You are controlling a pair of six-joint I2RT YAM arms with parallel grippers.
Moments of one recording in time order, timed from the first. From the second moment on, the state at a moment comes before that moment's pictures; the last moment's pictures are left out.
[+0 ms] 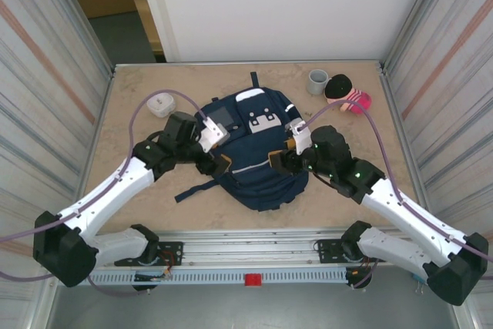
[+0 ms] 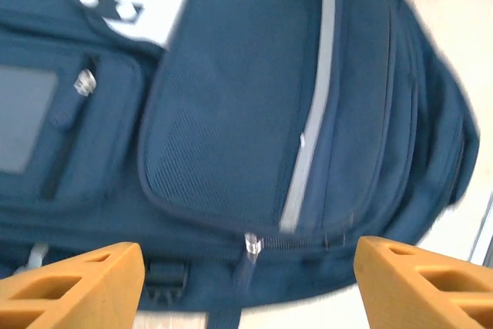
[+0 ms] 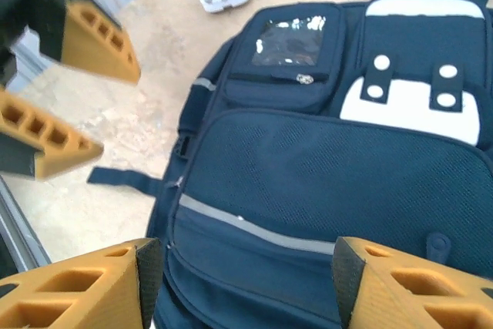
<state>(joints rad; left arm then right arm) -0.58 1.16 0.93 -0.63 0.30 0.32 0.71 0.91 0.78 -0.36 -0.13 0.22</state>
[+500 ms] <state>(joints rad) -0.59 1.32 0.77 -0.59 0.24 0.76 0.73 0.94 0.60 -0.06 -0.08 0.60</state>
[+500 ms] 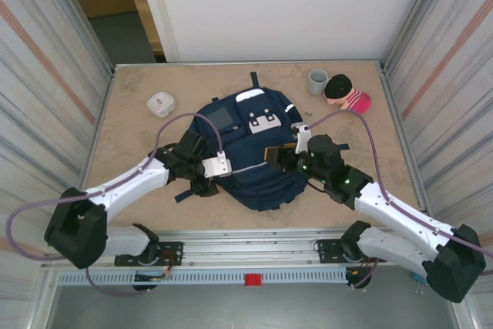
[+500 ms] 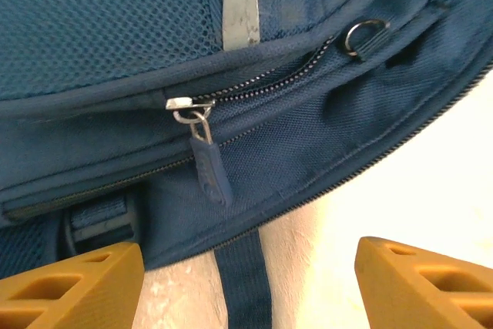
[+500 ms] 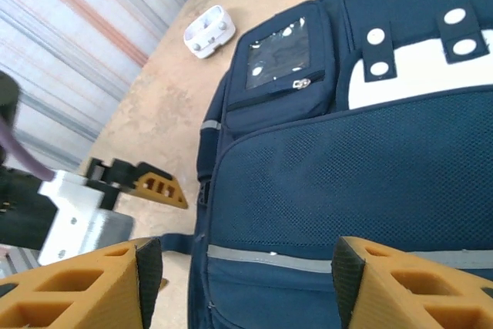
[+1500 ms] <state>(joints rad) -0.60 1.38 0.77 -0.43 0.30 0.72 0.72 0.87 0.54 -0.17 -0.07 0.84</state>
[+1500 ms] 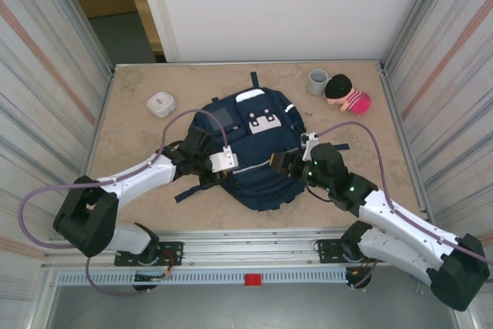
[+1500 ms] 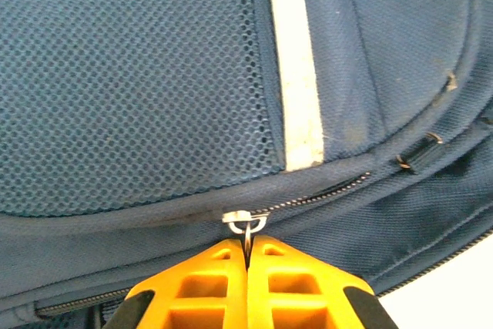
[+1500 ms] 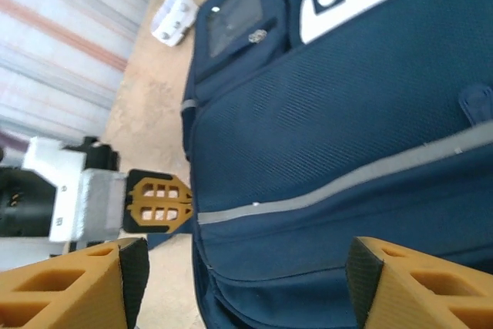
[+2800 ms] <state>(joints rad) -0.60 1.32 0.81 -0.47 0.38 0.52 0.79 1.12 0.55 -0.09 -0.08 1.34</state>
